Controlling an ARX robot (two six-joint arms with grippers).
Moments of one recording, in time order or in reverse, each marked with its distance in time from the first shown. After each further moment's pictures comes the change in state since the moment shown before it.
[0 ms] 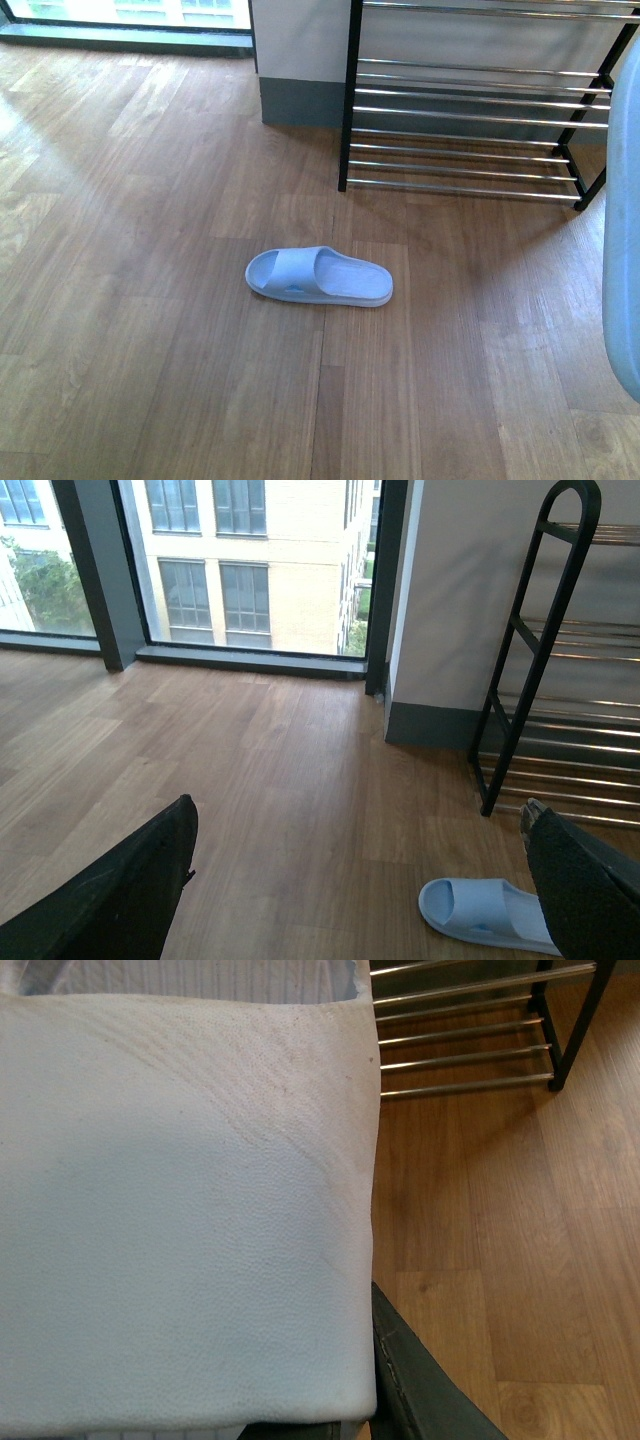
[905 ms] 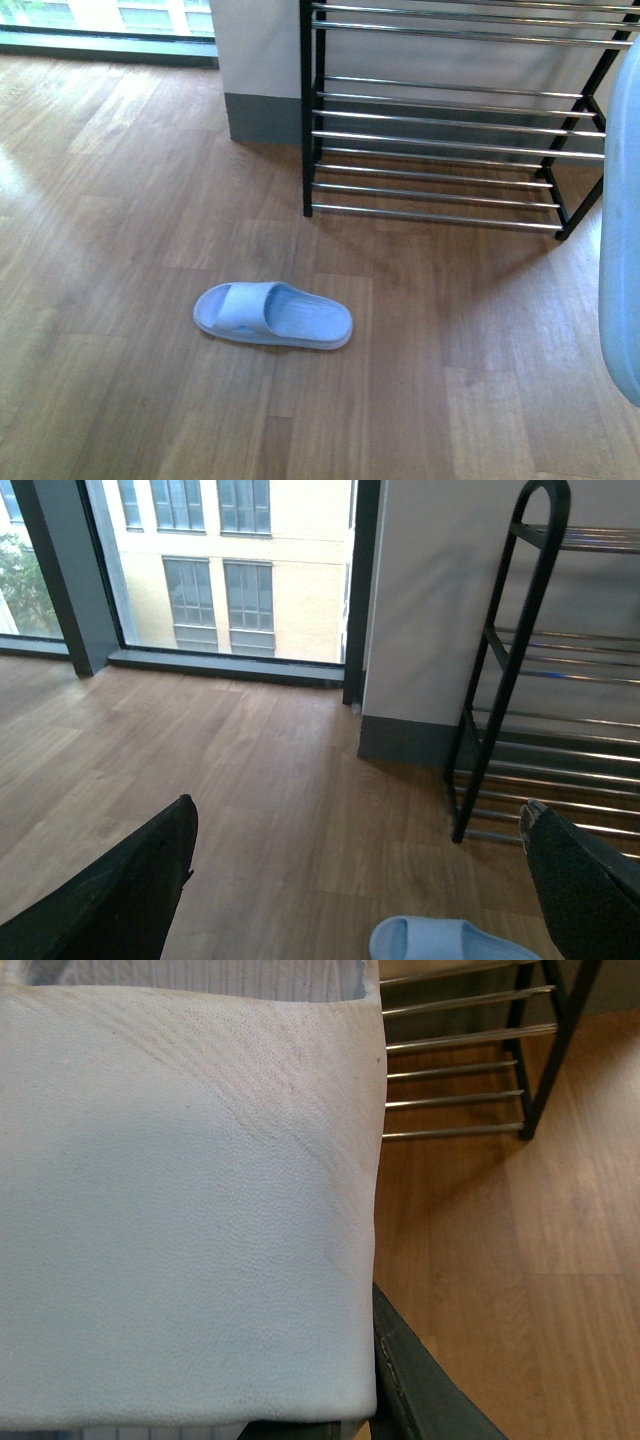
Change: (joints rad) left arm 0.000 0.000 0.000 0.000 -0.003 0.000; right arm -0.001 0.000 -0.002 -0.001 -0.003 0.000
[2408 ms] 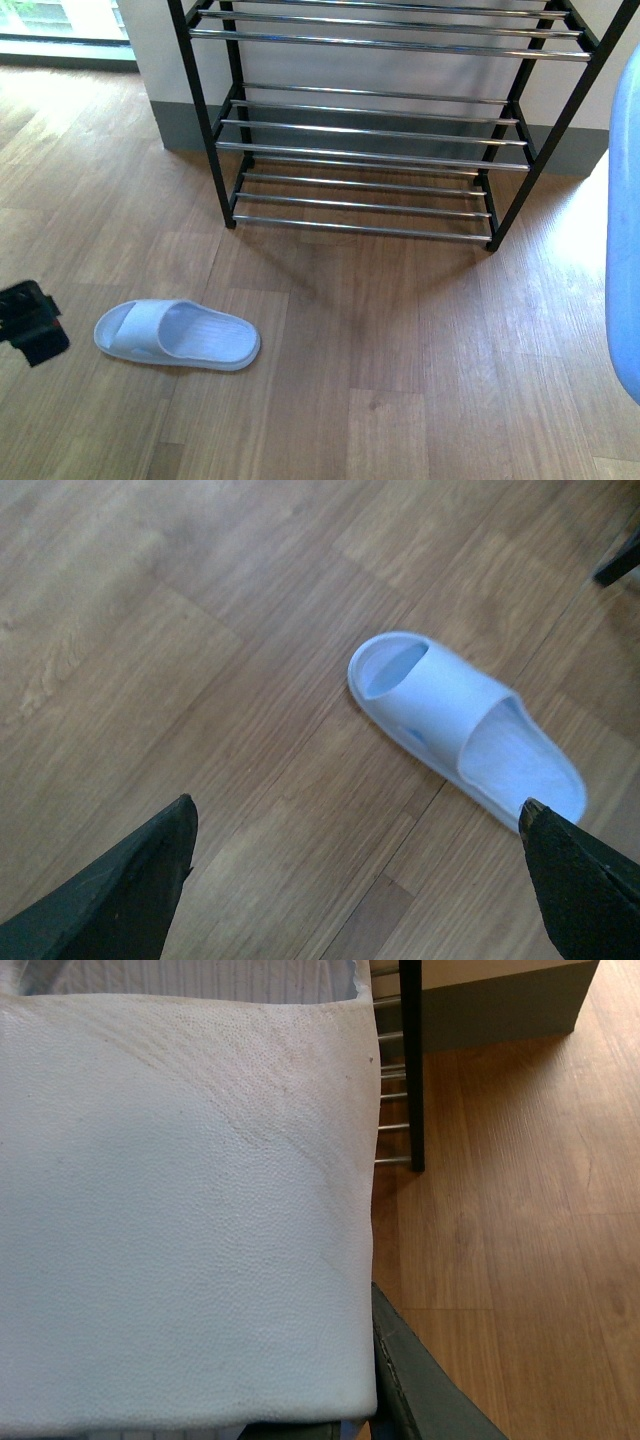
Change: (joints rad) left arm -0.097 2.079 0.382 0.805 -0.346 -0.550; right arm -0.004 0.000 -0.001 0.000 0.003 0.000
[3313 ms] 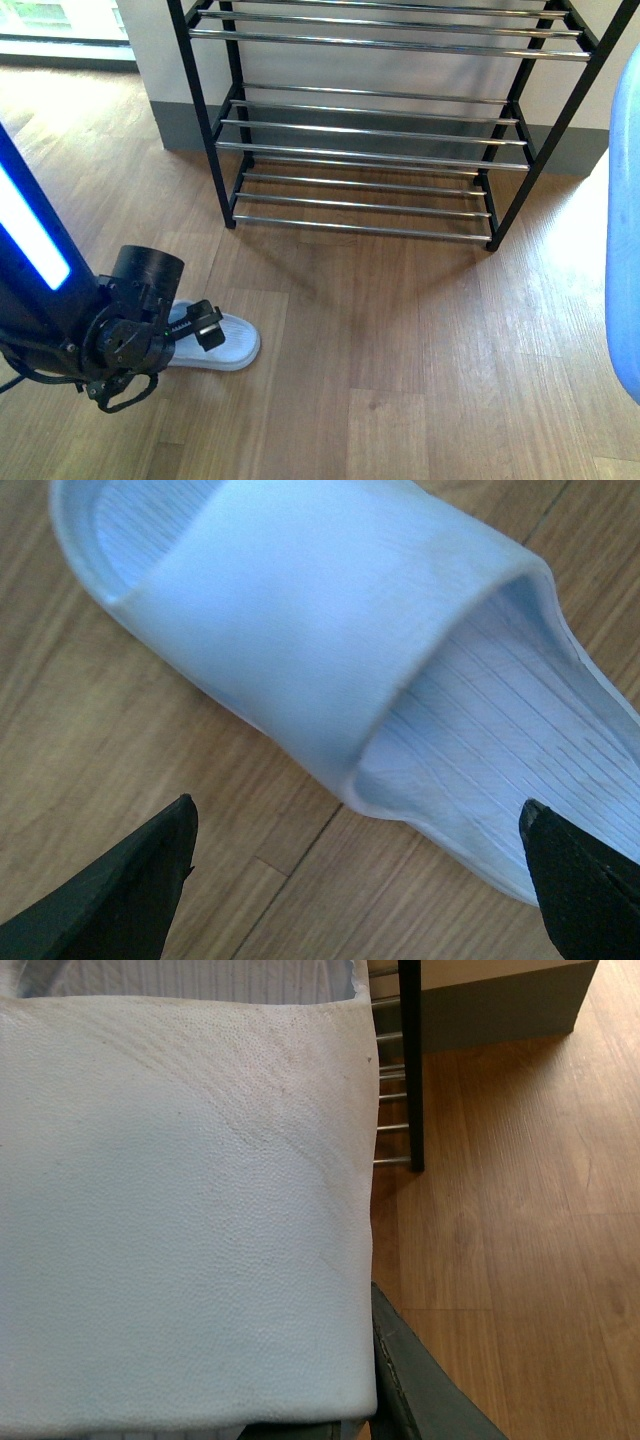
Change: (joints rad) left arm -0.101 0.745 0.849 -0.336 0.154 -0.104; right arm 0.000 0.000 0.000 0.000 0.000 0.000
